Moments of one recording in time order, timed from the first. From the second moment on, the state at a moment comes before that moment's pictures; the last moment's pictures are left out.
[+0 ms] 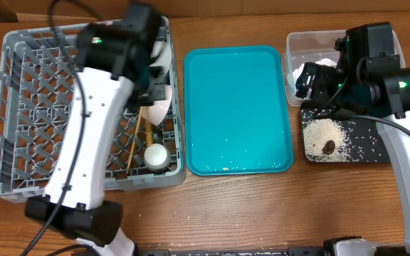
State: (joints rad) left arm -0.25 1.79 2.08 -1.68 -0.10 -0.38; right arm 0.14 1.49 1.67 -1.24 -0.07 0.38
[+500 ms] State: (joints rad) left arm -0.10 1.79 1.61 -1.31 -0.14 -0.26; right arm 0.14 1.49 1.67 -1.24 -0.07 0.38
